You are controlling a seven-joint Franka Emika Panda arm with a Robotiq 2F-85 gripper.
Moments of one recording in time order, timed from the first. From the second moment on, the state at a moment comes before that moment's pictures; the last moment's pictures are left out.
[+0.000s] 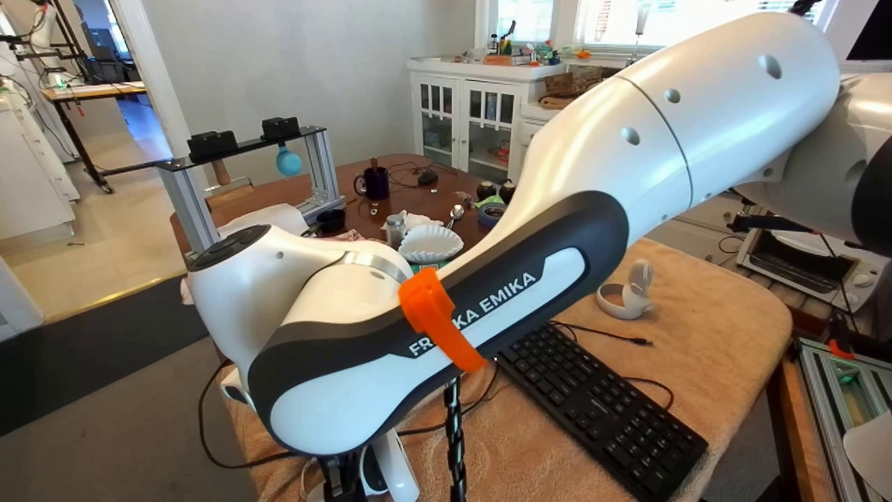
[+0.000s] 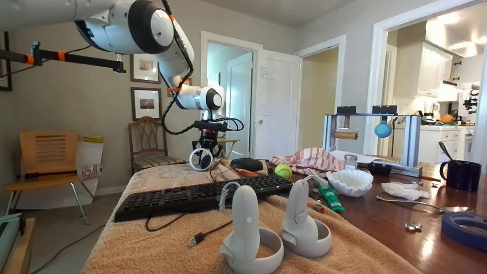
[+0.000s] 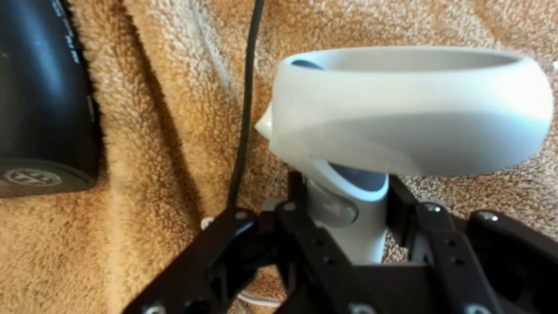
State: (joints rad) arm 0.49 1.03 0.10 -1.07 -0.07 1.94 -0.37
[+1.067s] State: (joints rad) arm 0.52 0.58 0.02 -1.53 -0.04 2.44 0.14
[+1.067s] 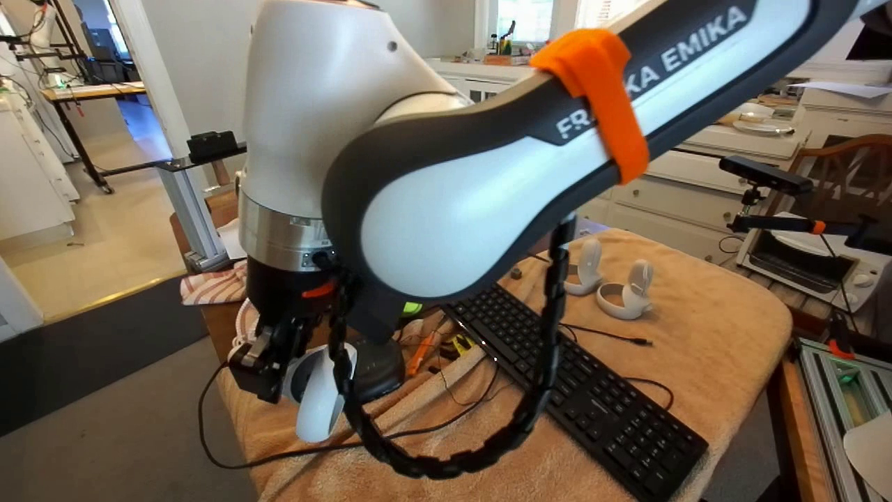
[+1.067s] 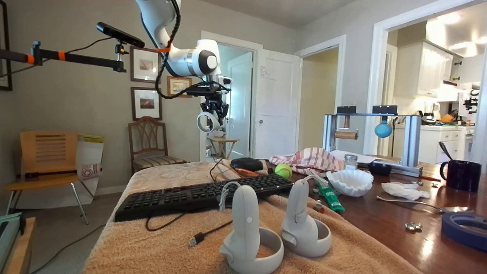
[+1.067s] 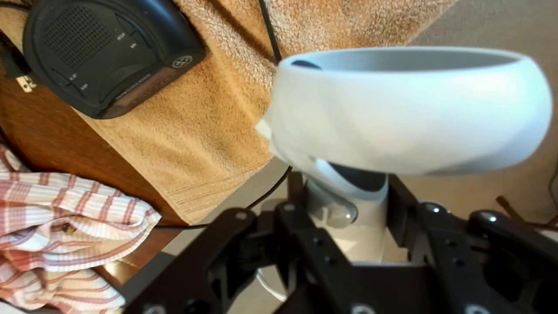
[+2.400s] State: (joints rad) arm 1.25 0.00 -0.60 -2.20 -0.83 1.99 1.36
